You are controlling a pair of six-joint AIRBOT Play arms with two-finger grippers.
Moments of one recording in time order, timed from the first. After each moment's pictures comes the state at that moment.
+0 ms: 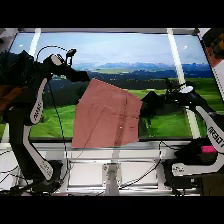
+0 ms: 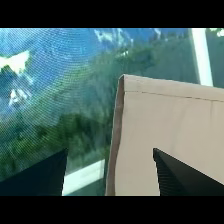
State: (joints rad) left arm -0.08 -2.00 1.81 1.05 -1.08 -1.21; right arm -0.13 -1.53 0.93 -0.65 1.02 1.20
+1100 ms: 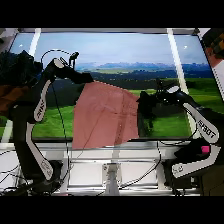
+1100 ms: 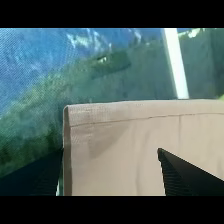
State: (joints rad) left arm -0.08 -2.07 1.81 0.91 -1.06 -1.14; right arm 0.00 -1.65 0.99 -0.64 0.84 1.22
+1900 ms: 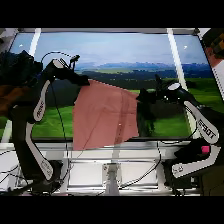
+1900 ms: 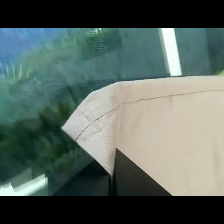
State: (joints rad) left arm -0.05 -2.05 1.81 0.91 -1.15 -1.09; right arm 0.00 -1.64 1.08 -0.63 0.92 1.14
